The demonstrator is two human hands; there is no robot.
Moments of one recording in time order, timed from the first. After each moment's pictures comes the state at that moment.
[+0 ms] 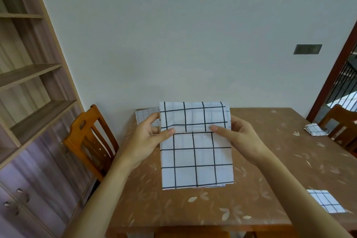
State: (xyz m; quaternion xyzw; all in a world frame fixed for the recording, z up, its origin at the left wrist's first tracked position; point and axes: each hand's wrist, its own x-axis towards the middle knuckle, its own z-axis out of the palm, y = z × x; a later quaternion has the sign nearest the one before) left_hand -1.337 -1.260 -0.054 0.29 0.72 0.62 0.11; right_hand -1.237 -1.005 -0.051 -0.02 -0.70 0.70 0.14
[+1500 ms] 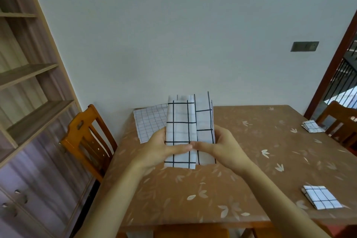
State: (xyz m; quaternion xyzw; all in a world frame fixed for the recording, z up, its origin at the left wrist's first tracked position) left_hand -1.321 -1.229 -0.067 0.27 0.70 0.63 0.21; right_hand -1.232 -1.044 -0.061 0.00 -0.78 0.62 0.12
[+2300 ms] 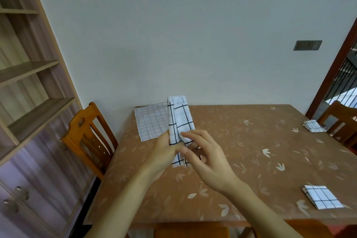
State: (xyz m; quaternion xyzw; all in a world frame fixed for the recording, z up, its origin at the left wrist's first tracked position) left_hand -1.309 -1.217 -0.081 0.21 0.68 0.67 0.18; right_hand -1.225 -1.085 -0.092 0.07 -0.83 0.50 0.24
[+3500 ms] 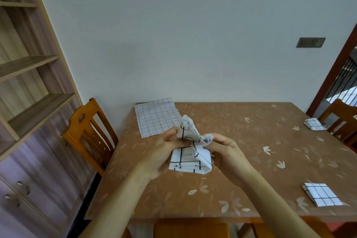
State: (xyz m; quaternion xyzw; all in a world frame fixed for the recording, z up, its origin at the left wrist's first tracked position) left_hand -1.318 -1.228 -0.087 0.17 0.62 0.71 0.29; right_hand -1.228 -1.051 -0.095 -0.03 -0.62 0.78 0.05
